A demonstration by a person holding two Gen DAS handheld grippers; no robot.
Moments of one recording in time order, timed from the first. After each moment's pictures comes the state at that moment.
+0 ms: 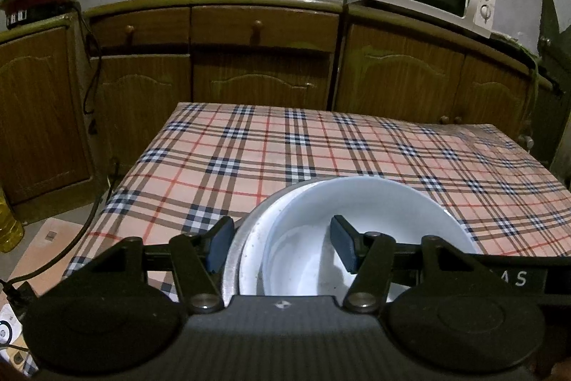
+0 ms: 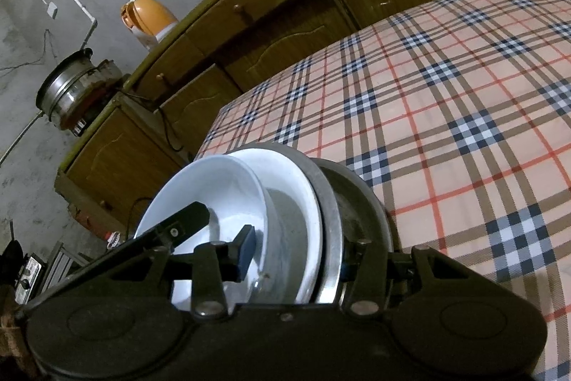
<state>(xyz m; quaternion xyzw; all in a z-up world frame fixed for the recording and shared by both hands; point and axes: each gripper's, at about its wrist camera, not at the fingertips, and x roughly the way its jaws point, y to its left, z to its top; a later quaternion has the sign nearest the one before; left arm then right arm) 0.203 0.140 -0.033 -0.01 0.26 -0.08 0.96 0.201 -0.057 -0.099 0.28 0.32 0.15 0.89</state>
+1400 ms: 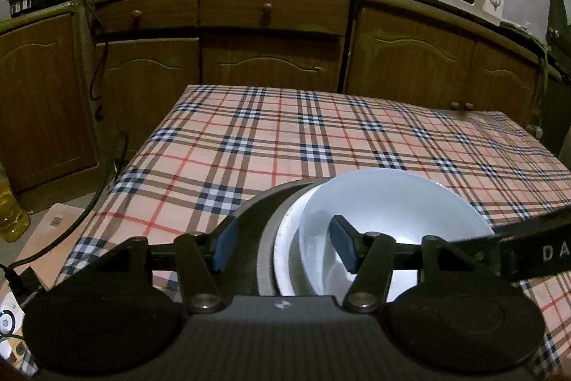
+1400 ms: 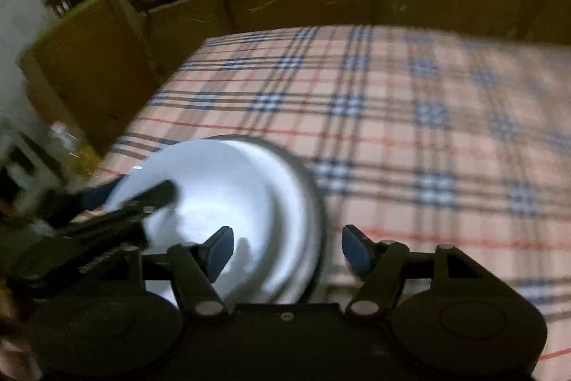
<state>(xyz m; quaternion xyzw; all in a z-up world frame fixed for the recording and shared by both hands) 0.205 0.148 -0.044 0.00 0.28 -0.07 0.96 0.209 -0.045 -0.054 0.05 0.40 0.12 0.91</state>
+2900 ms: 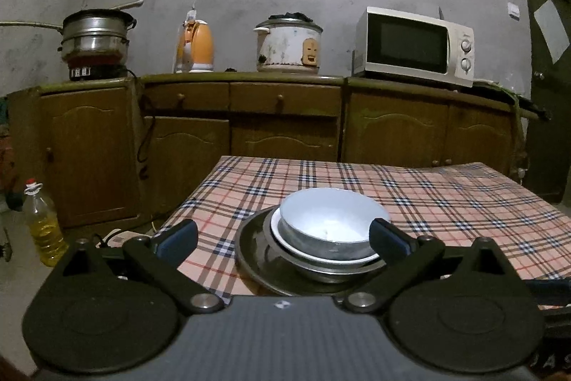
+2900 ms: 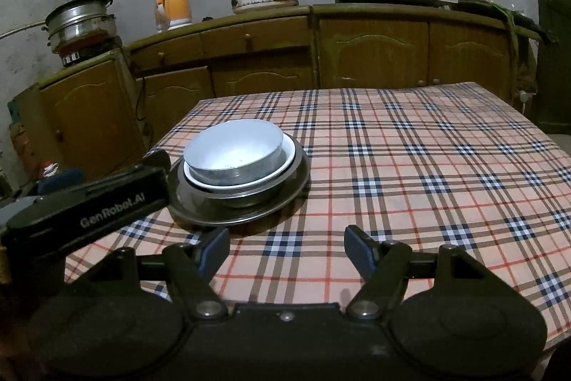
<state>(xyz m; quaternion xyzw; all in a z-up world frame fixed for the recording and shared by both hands) 0.030 0.138 -0.010 0.00 0.14 -0.03 0.99 -0.029 -0.028 -0.053 0.08 0.25 0.03 0.96</state>
